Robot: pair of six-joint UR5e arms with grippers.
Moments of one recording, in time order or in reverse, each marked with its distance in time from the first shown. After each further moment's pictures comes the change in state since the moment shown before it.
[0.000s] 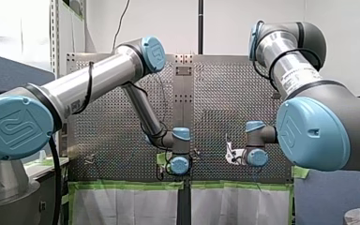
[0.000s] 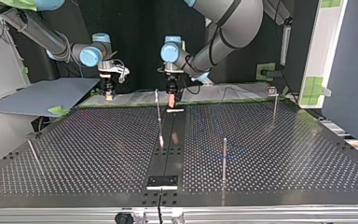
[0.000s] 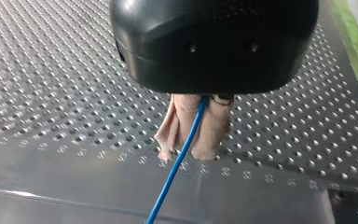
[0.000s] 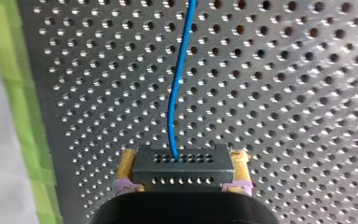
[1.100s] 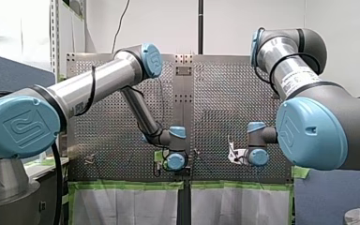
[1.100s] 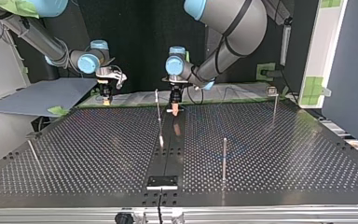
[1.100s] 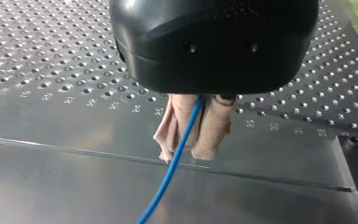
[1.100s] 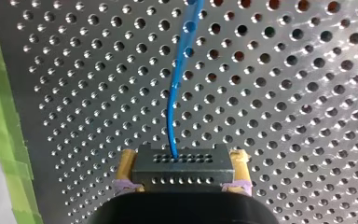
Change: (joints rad) left arm 0.067 -0.029 0.090 -0.082 0.075 0.012; right arm -0.025 0.041 -0.094 0.039 -0.002 -0.029
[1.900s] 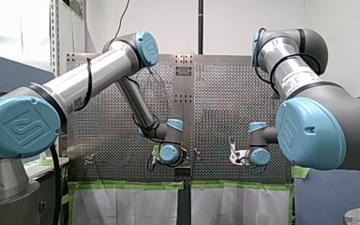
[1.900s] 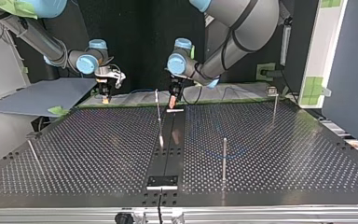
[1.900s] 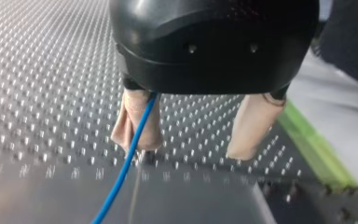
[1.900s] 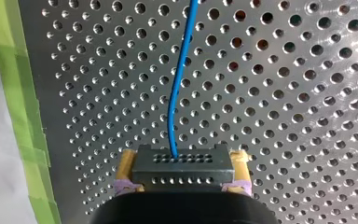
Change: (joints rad) left arm 0.002 0.105 -0.114 -0.200 0.153 0.175; right arm -0.011 0.001 -0.001 0.041 0.000 -0.010
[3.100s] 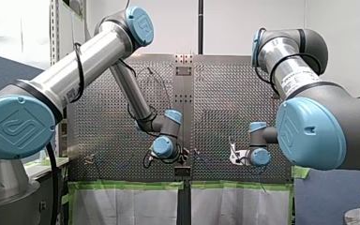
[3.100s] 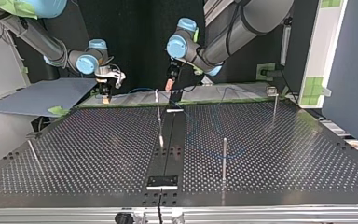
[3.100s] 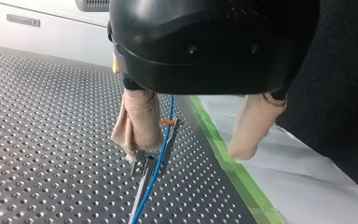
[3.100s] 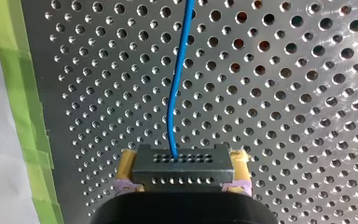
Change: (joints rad) left arm -0.053 0.150 -0.206 -0.047 0.052 0.032; right arm 0.000 0.000 0.000 0.005 -0.005 0.007
